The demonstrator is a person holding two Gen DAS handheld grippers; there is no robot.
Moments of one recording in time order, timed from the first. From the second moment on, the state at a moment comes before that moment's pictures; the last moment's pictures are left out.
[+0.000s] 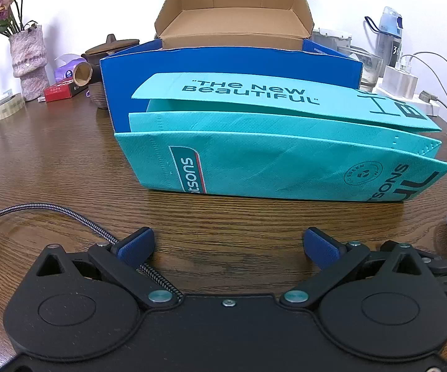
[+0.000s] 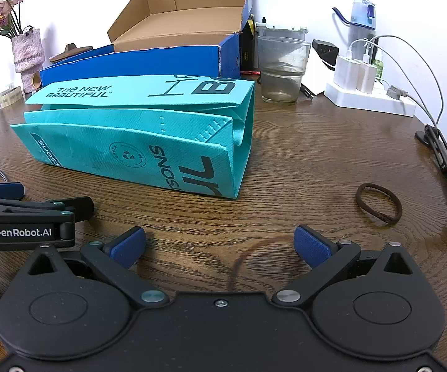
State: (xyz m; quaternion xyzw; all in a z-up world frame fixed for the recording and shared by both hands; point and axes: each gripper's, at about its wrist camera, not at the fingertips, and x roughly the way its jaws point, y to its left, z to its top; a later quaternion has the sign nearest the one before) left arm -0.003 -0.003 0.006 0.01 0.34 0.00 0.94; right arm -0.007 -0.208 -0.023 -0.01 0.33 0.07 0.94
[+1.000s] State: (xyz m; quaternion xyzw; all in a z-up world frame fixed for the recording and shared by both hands) left arm 0.002 0.051 0.042 -0.07 0.19 -0.04 0.98; right arm -0.005 -0.270 0.014 -0.03 0.20 0.27 0.94
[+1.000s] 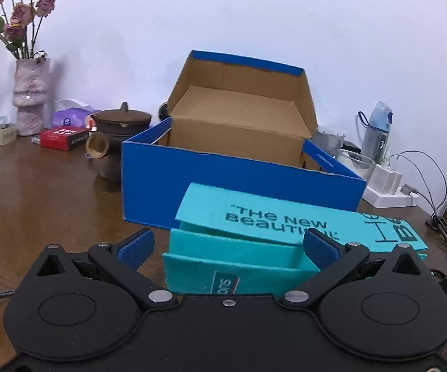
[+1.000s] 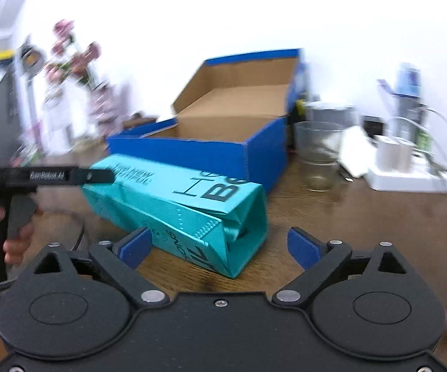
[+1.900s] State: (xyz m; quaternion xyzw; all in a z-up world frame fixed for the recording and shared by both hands) left arm -0.081 0.018 0.065 -0.01 0.22 -0.14 0.96; right arm -0.090 -0.276 -0.008 -0.17 0.26 0.56 0.77
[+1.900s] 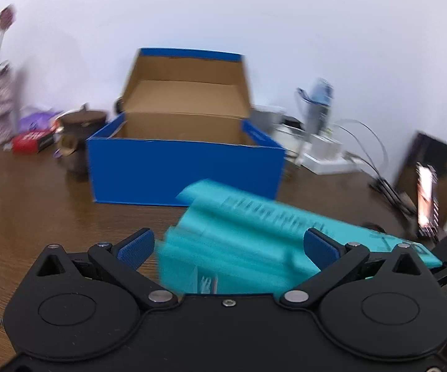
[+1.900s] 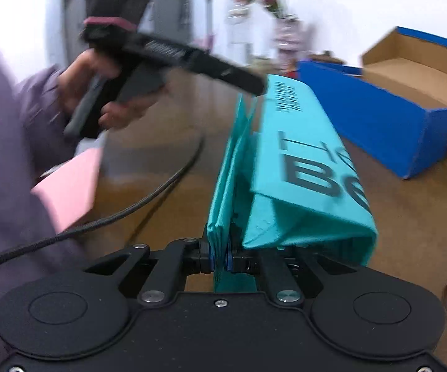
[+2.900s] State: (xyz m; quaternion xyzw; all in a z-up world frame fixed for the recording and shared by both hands) left arm -0.130 -0.017 0.056 0.09 0.23 -0.32 0.91; right arm -0.091 -0.276 -0.013 -0.18 0.26 0.57 0.75
